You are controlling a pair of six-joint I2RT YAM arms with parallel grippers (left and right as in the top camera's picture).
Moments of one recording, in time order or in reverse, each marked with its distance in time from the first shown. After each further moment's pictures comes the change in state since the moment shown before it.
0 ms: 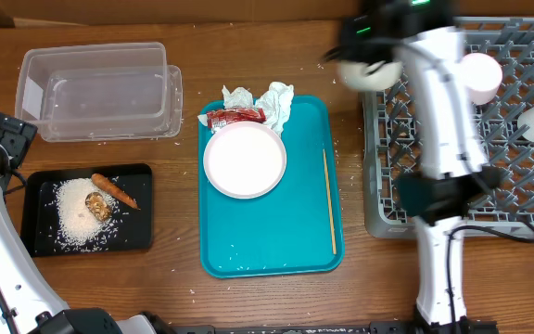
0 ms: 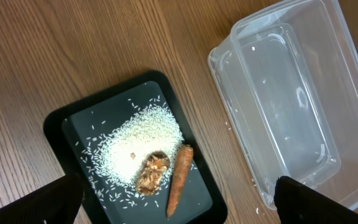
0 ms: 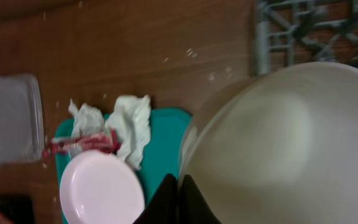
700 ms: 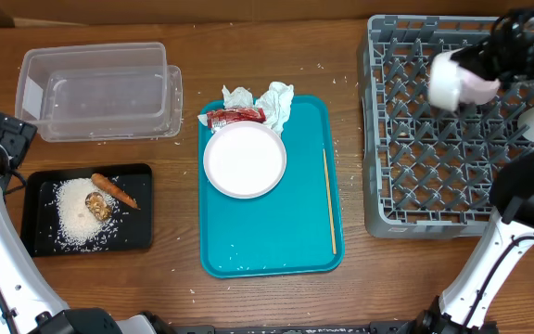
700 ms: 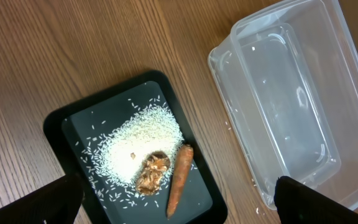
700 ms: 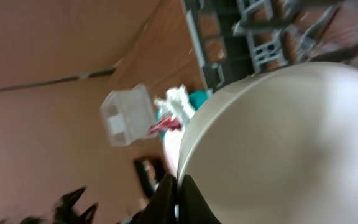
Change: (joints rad) left arm 0.000 0.000 0.000 0.000 0.000 0.000; right arm -0.581 0.000 -0.399 -0.005 -0.848 -0.249
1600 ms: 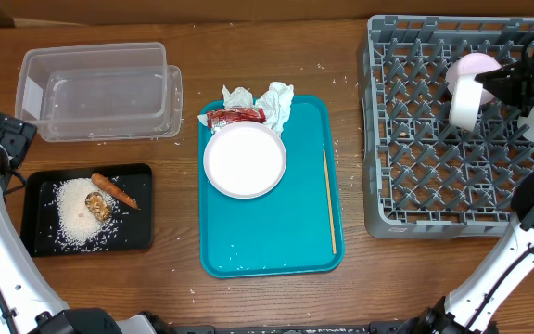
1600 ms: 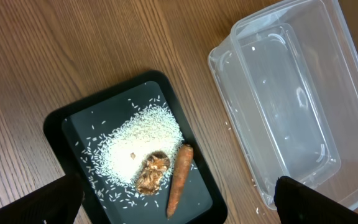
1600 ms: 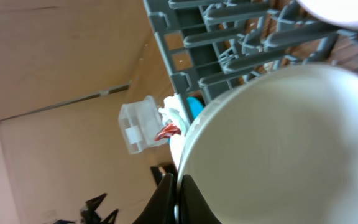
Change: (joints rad) left arm 0.000 0.000 0.000 0.000 0.000 0.000; right arm -0.158 0.000 -0.152 -0.002 -0.084 -0.093
